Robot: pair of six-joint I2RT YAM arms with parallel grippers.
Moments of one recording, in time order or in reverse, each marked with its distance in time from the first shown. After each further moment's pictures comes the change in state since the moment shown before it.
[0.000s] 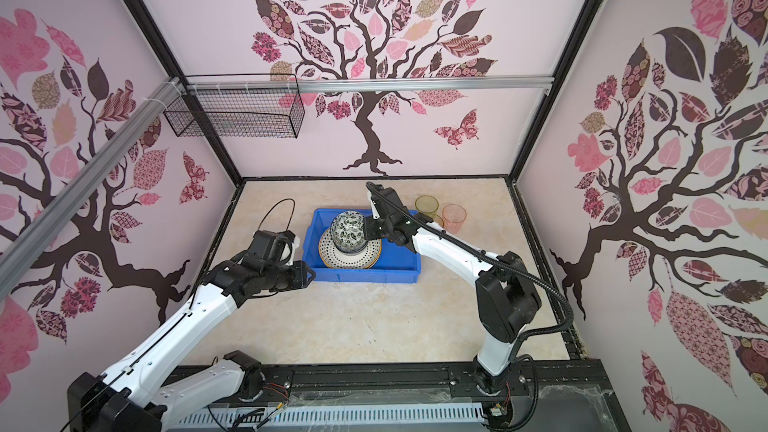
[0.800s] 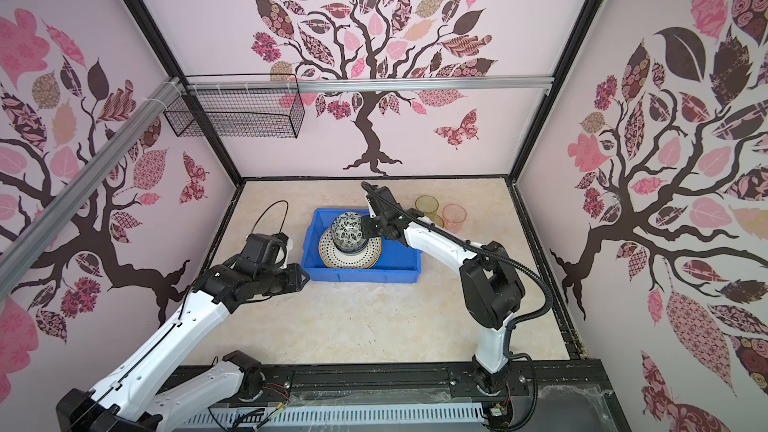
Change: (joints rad) left arm 0.000 -0.055 0.008 -0.073 -0.046 -0.012; right arm -0.009 0.110 0.082 -0.032 0.011 -0.023
